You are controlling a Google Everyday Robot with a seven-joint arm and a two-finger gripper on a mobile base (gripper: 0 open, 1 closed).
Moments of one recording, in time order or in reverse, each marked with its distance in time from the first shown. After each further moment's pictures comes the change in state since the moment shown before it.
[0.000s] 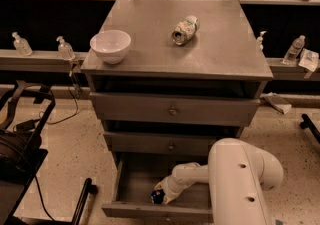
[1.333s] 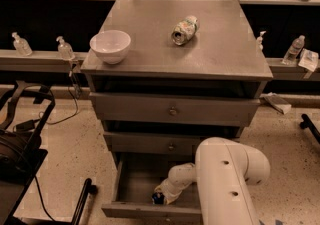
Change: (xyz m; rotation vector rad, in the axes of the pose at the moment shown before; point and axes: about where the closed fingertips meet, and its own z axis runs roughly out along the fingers) arm 0.003 0.013 0.025 -0.079 0.029 -0.011
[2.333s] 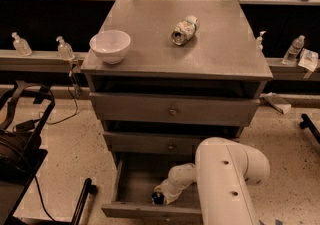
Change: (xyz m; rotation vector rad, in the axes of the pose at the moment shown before) arm 0.000 0.000 0.000 0.000 0.000 0.000
